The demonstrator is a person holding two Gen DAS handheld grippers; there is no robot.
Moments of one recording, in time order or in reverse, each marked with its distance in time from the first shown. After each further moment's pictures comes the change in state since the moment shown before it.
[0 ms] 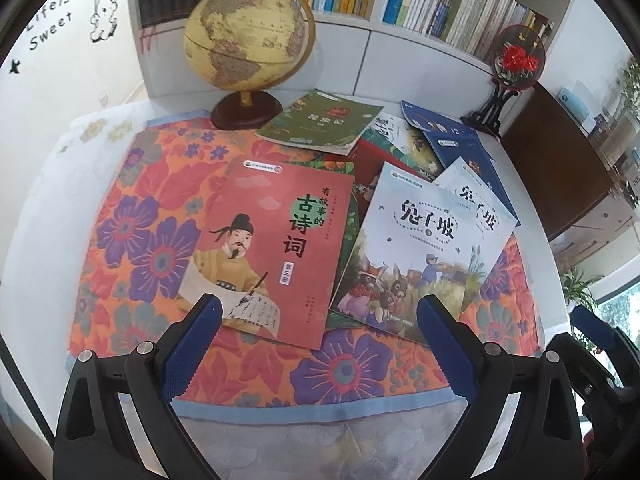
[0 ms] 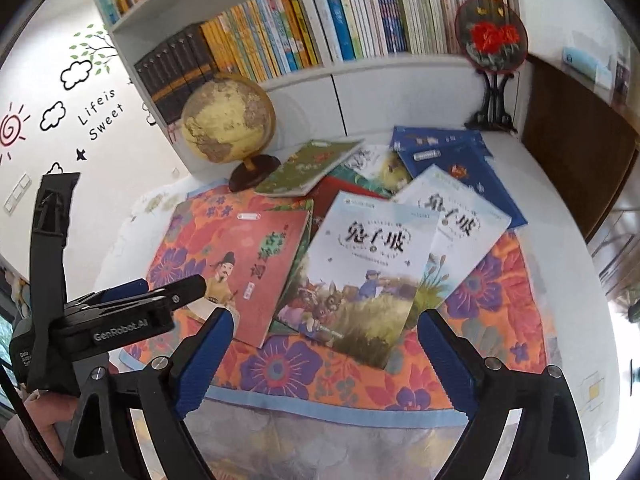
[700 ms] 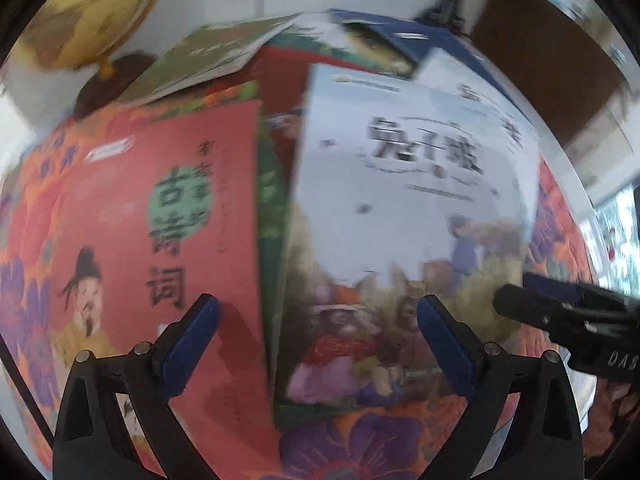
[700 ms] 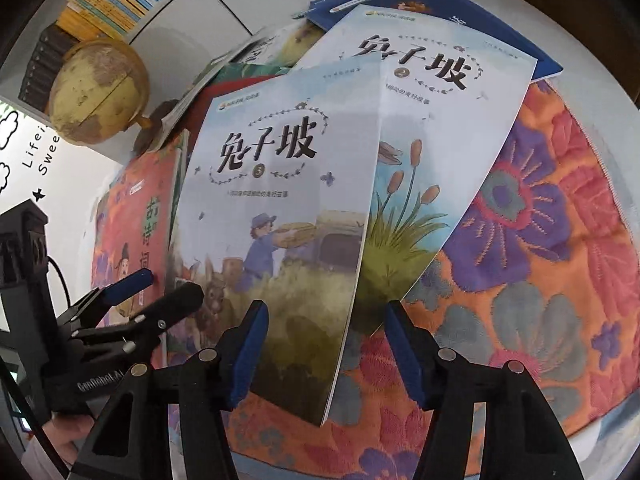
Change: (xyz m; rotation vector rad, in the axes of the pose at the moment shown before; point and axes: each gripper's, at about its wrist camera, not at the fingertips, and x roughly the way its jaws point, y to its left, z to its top) left arm 0.161 -0.062 0.003 0.311 0.164 -0.108; right arm 0.162 -0.103 -0.014 0.260 0.253 0.045
